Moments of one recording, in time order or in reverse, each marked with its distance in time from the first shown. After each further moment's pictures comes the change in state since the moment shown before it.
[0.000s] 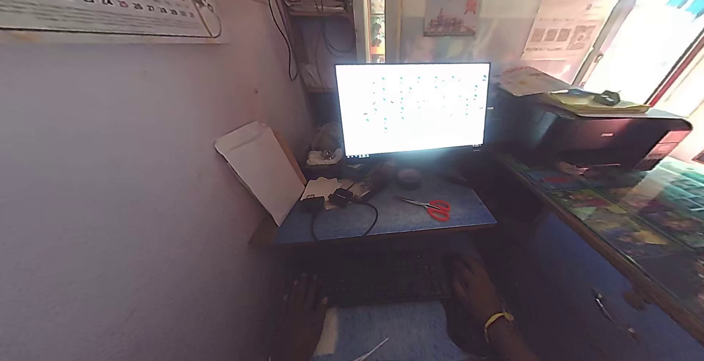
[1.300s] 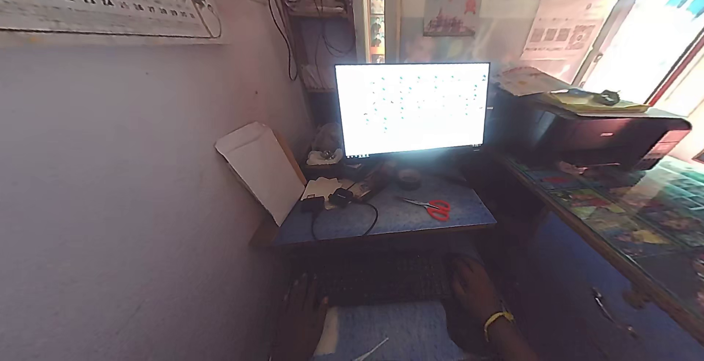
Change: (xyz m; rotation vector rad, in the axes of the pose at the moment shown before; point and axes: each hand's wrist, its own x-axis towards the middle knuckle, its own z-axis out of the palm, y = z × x) left_hand -0.002 -0.002 0.004 -0.008 0.012 0.008; right_hand 0.001 0.000 0.001 -0.022 0.016 -0.014
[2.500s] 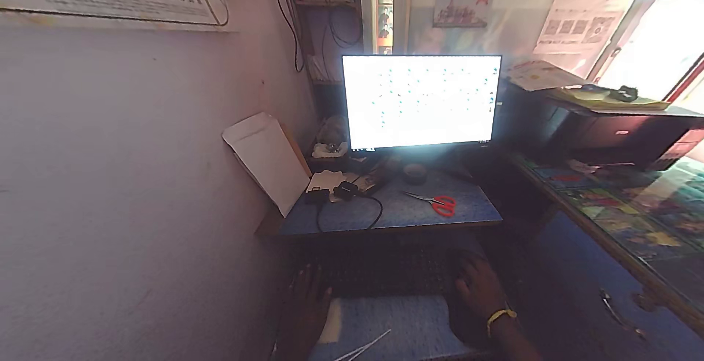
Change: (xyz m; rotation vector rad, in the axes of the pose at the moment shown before) left_hand 0.002 -0.001 0.003 -0.008 0.009 -0.017; right_hand -0.002 -0.003 -0.012 -0.059 -0.128 0.039
